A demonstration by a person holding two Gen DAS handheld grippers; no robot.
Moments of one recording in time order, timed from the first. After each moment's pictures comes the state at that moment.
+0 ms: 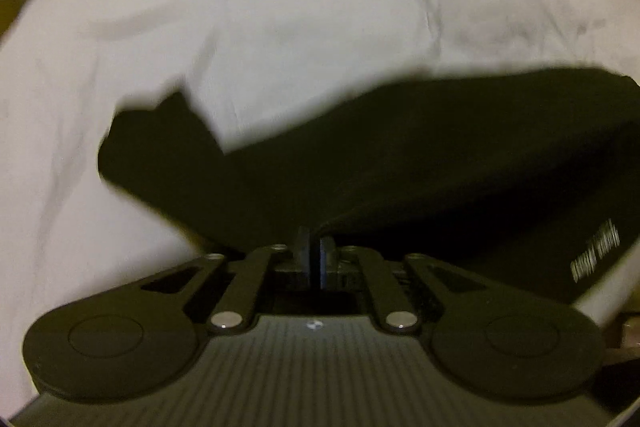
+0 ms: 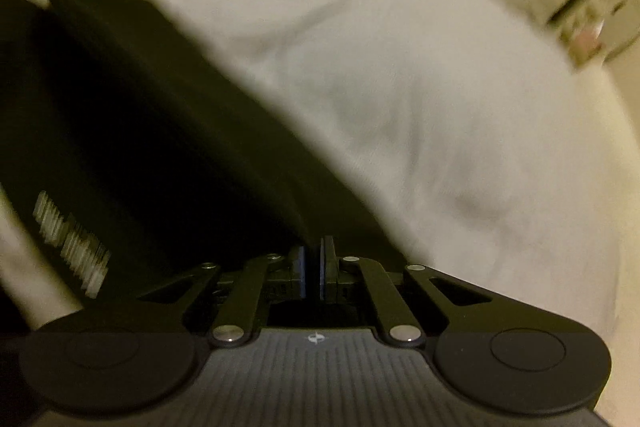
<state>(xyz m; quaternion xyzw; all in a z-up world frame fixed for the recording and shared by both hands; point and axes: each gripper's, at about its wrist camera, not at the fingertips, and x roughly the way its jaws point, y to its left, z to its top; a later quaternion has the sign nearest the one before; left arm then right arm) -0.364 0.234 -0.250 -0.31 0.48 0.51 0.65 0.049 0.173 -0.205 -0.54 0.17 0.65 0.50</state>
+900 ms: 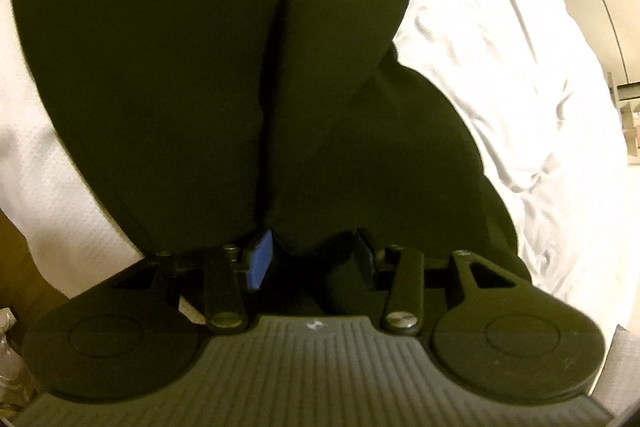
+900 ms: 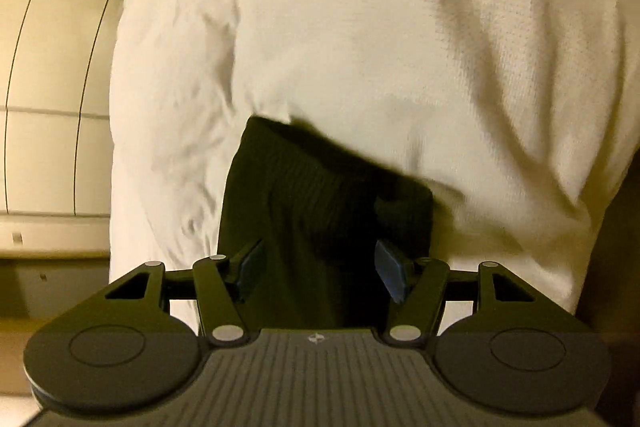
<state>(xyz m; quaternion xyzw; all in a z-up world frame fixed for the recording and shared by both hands) -0.439 0.198 -0.317 -0.68 0.09 0.60 0.40 0.215 0.107 -0.308 0.16 0.69 0.37 0.60</state>
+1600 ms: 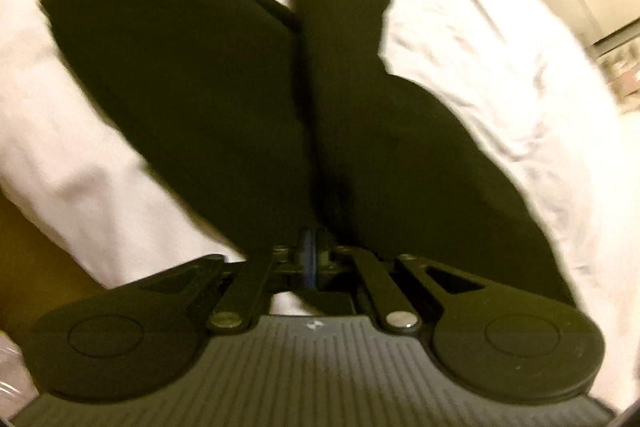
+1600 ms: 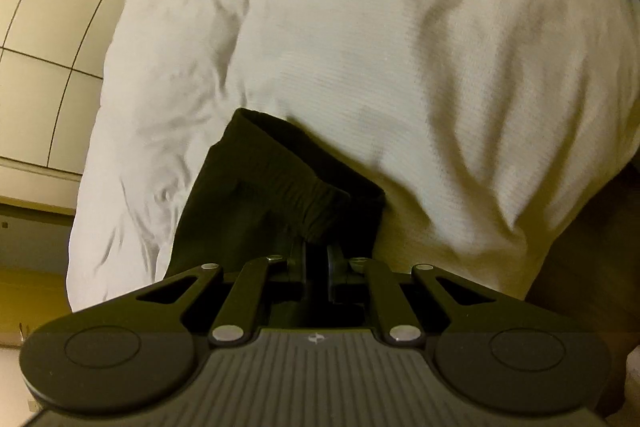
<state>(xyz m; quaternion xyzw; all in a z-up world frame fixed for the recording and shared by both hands) -0.445 0.150 -0.287 -0.61 0.11 0.63 0.47 0.219 0.081 -0.289 0.06 0.65 0.41 0.64</state>
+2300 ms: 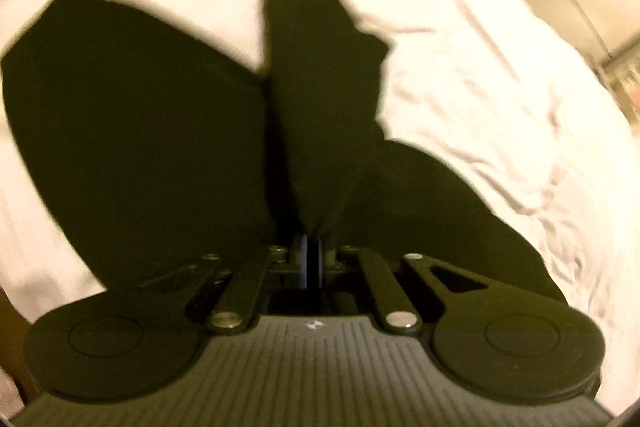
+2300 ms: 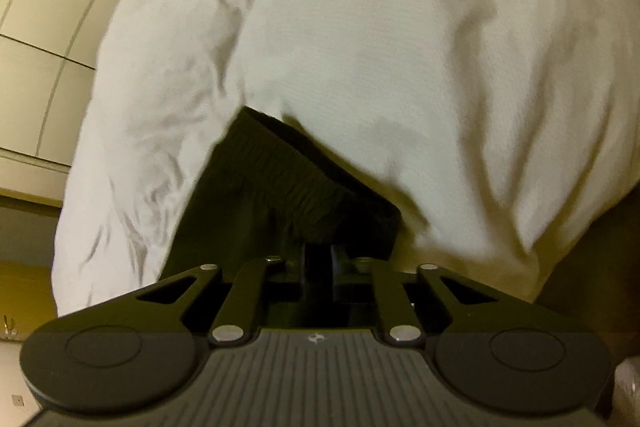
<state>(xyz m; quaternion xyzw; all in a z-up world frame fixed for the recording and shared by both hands) -0.456 0.195 -0.280 -0.53 0.12 0.68 0.49 0.217 0.096 -0.287 0.04 0.64 0.42 0.64</state>
